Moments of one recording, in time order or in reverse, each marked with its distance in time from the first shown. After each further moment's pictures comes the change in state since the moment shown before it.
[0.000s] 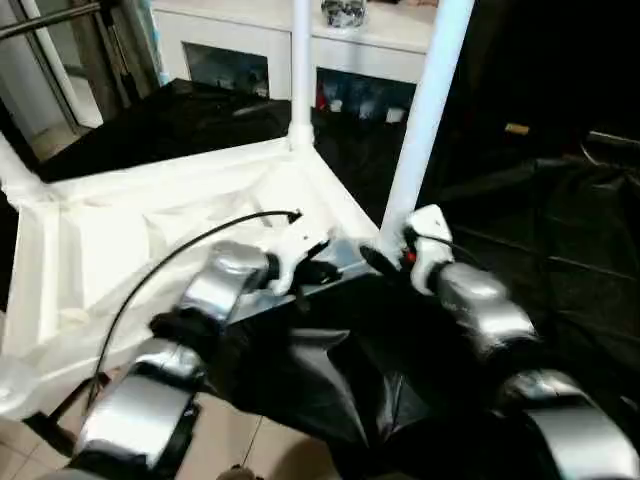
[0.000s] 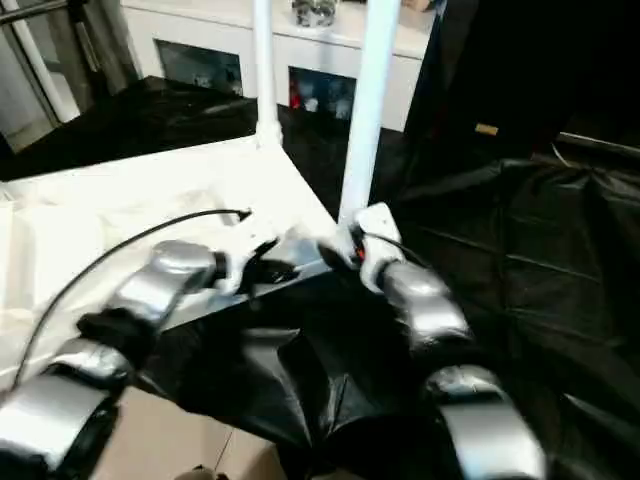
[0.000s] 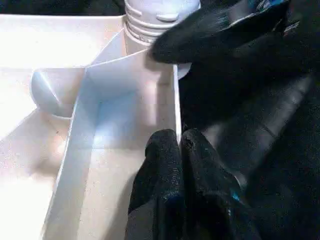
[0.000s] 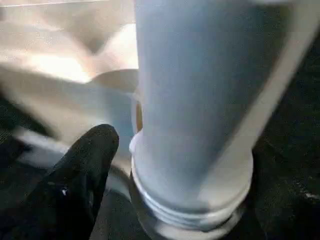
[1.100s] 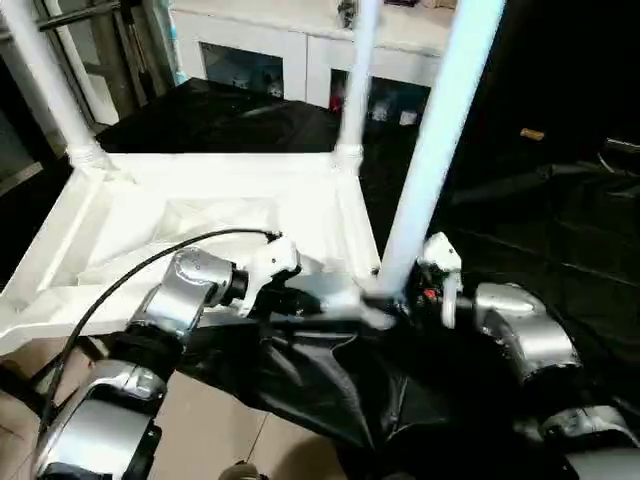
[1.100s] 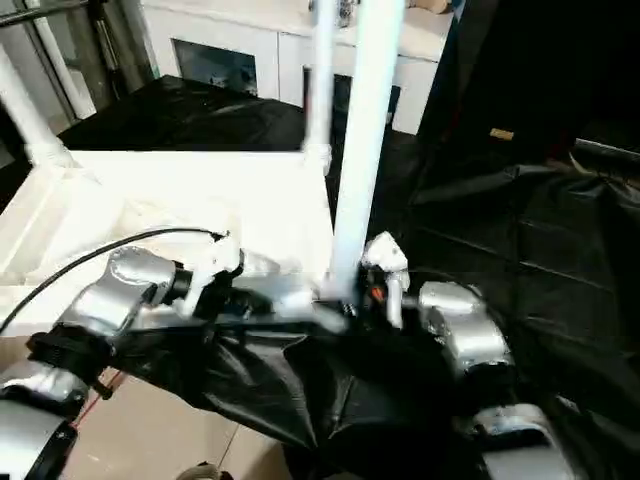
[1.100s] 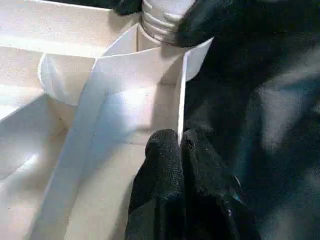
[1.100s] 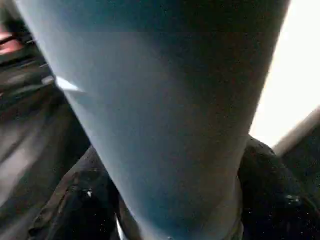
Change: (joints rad) left arm 0.059 0.076 -0.018 -0.073 -0.027 -0.007 -0.144; right arm 0.080 -0.032 0.042 -0.159 0.046 0.117 0.173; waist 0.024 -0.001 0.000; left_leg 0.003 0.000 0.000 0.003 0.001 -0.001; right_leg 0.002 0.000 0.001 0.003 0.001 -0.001
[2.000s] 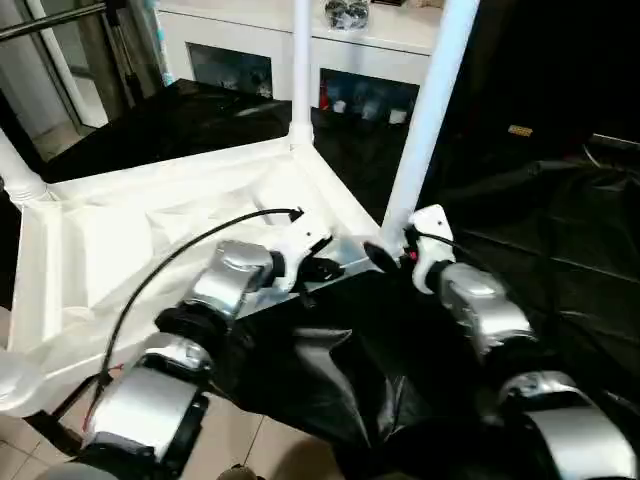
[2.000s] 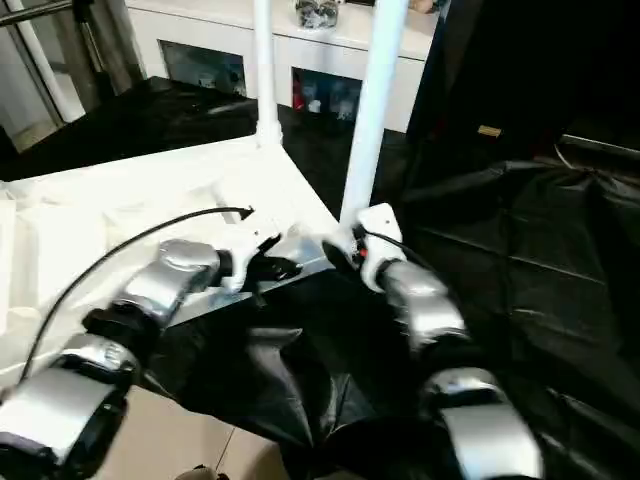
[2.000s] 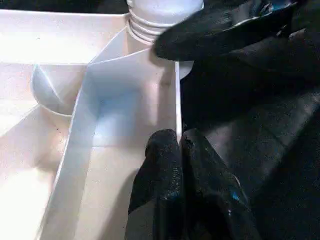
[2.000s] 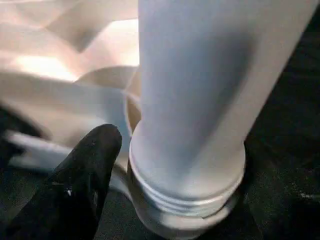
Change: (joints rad) left arm -0.092 -0.100 0.018 0.120 0.029 0.026 0.172; right arm -0.084 0.028 -0.057 0.166 -0.052 -0.109 -0.202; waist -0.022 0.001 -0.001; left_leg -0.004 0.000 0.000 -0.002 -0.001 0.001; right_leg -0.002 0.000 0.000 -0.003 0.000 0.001
